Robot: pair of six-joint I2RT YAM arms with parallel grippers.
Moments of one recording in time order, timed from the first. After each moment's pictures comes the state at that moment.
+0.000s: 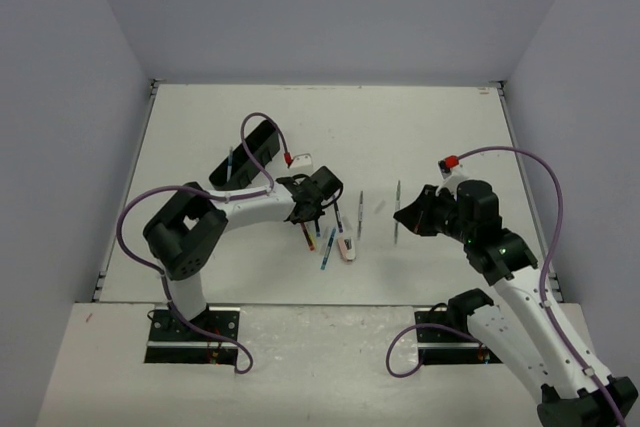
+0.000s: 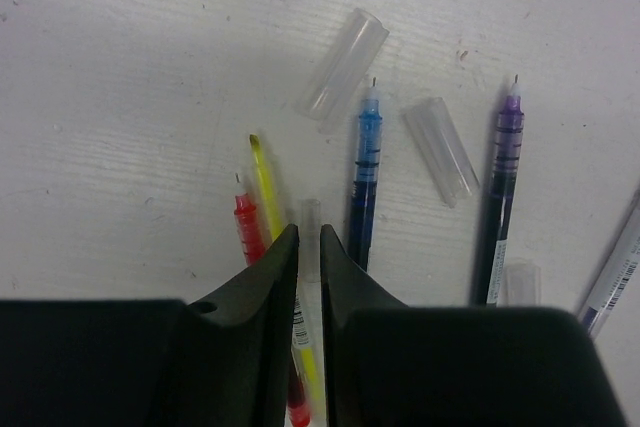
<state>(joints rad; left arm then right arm) -0.85 1.81 1.11 -0.48 -0.49 -0.99 0.36 0.67 0.67 -0.54 -0.27 0.54</state>
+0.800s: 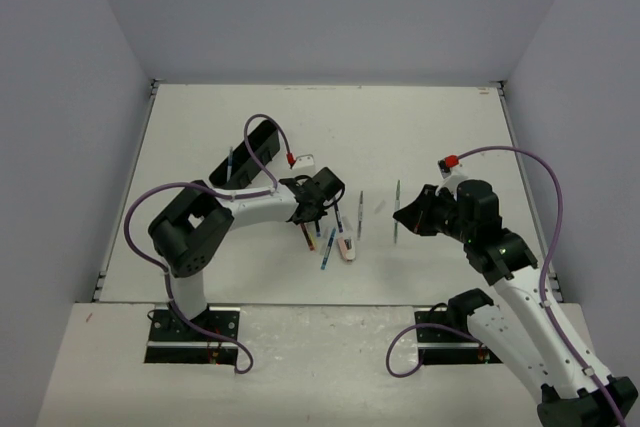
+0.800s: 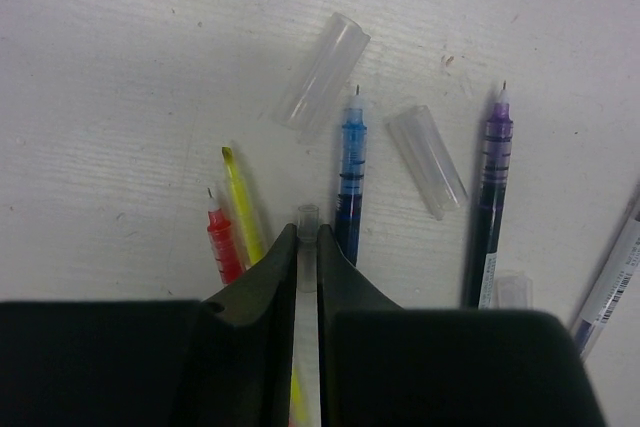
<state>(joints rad) -0.85 1.84 1.11 -0.43 -0.48 -0.98 0.36 0.67 0.67 -0.53 -0.28 0.54</state>
